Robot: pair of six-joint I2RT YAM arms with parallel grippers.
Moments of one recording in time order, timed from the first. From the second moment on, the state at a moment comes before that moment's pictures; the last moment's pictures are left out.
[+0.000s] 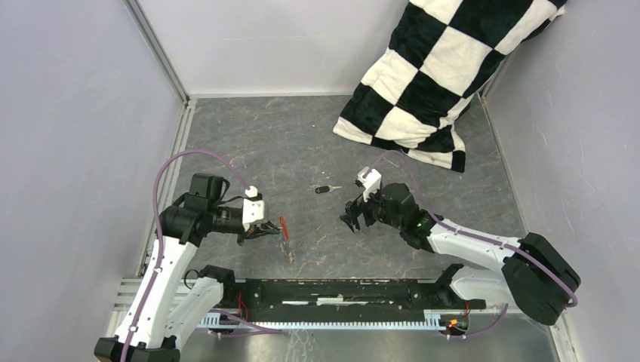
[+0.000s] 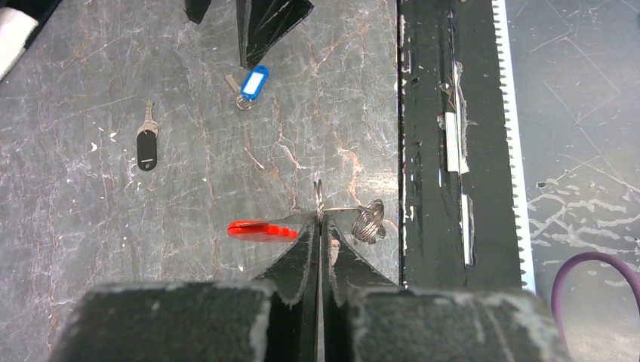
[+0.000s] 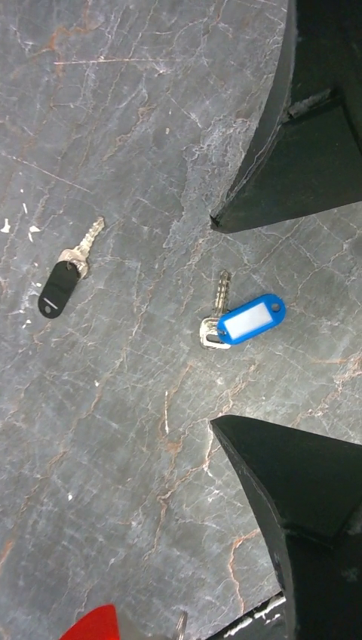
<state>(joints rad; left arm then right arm) -0.21 0.76 0.85 -1.10 1.05 1.02 0.77 1.18 0.45 0.29 -0.09 0.08</state>
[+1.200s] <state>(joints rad) -0.21 0.75 0.87 -1.12 1.05 1.02 0.76 1.51 0.53 0.36 -0.23 -0.14</state>
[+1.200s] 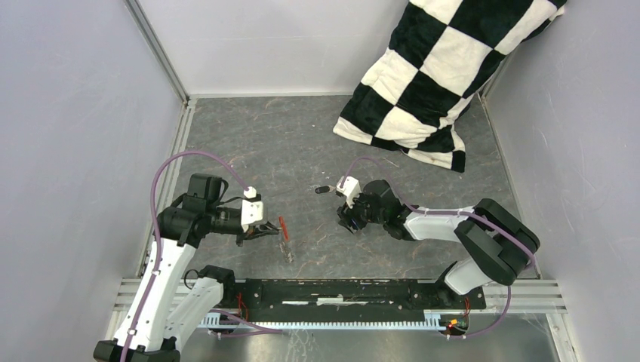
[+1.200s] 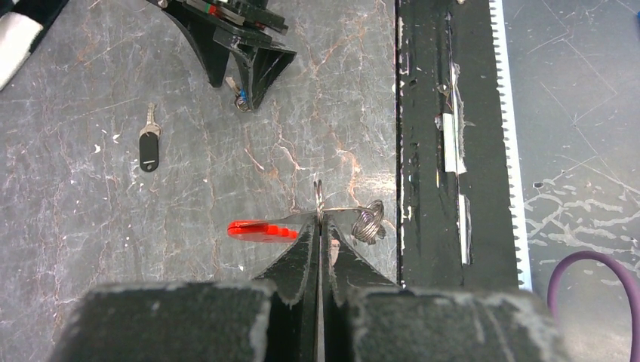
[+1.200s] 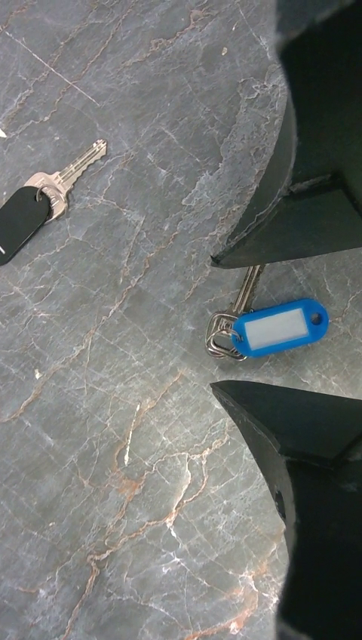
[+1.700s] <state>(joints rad) -0.21 0.75 0.87 -1.12 1.05 1.04 0.77 1.53 0.50 0.41 -0.20 -0.14</state>
